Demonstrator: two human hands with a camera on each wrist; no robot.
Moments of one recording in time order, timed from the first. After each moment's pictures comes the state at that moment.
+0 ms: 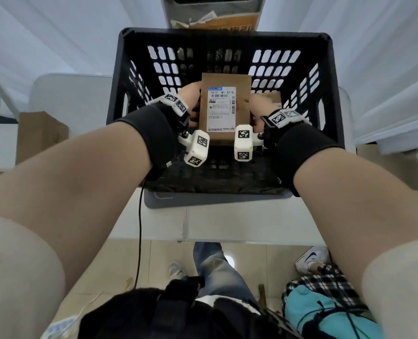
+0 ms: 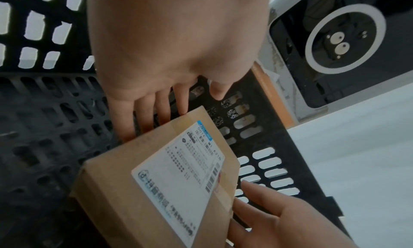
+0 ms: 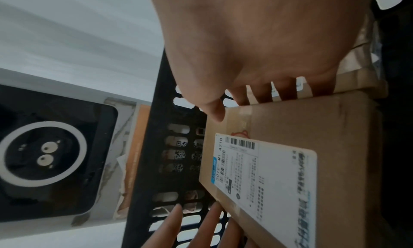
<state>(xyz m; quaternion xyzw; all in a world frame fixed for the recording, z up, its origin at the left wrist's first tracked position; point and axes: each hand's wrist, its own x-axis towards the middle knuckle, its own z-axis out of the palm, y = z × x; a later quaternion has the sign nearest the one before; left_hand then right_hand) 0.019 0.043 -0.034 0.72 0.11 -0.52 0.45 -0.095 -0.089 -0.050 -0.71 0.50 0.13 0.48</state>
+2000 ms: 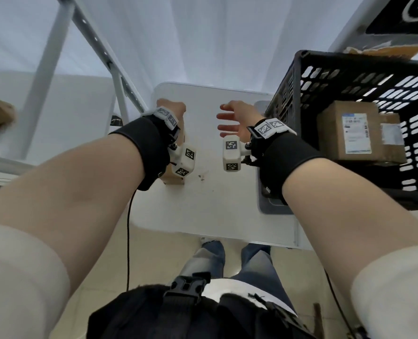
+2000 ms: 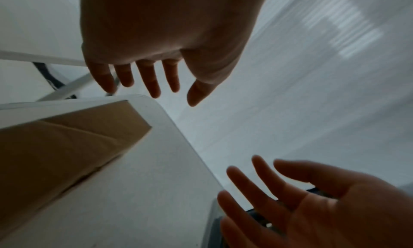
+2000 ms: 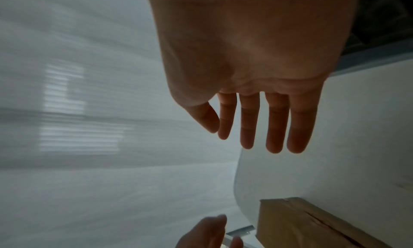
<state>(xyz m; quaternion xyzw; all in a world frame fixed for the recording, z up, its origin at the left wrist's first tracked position) 0.267 0.417 -0.016 0.88 0.02 -0.33 0.34 0.150 0.271 -0.013 -0.52 0.46 0.09 0.72</state>
